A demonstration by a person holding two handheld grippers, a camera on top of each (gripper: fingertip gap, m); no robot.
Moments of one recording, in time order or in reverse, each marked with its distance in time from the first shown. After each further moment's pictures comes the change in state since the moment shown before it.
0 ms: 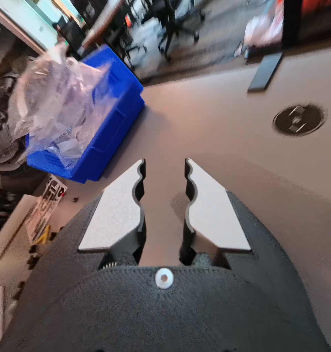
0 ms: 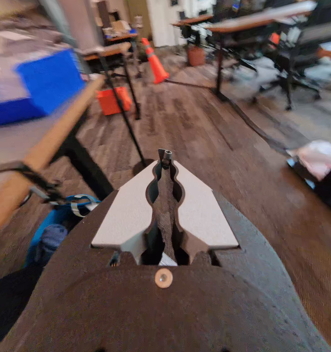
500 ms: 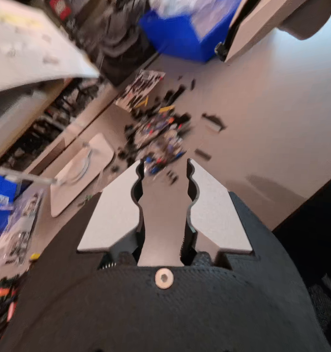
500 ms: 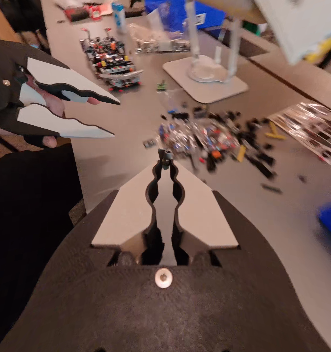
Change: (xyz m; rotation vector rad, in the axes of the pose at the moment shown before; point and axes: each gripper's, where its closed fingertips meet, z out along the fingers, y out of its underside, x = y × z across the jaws) left arm -0.132 0.164 -0.234 -0.154 -0.247 -0.223; right arm -0.597 0.001 0.031 -0.294 -1.111 -0.556
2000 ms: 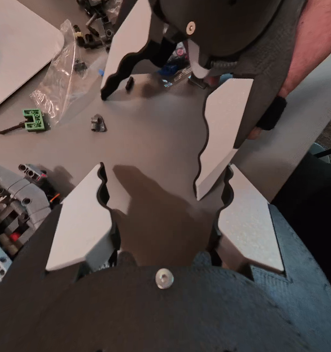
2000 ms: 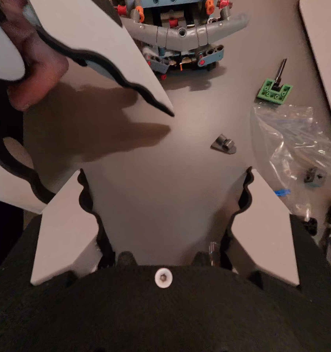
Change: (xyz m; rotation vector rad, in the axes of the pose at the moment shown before) left arm -0.047 0.130 0.001 -0.246 0.474 -0.251; right arm -0.089 0.006 0.246 -0.396 -0.268 -0.175
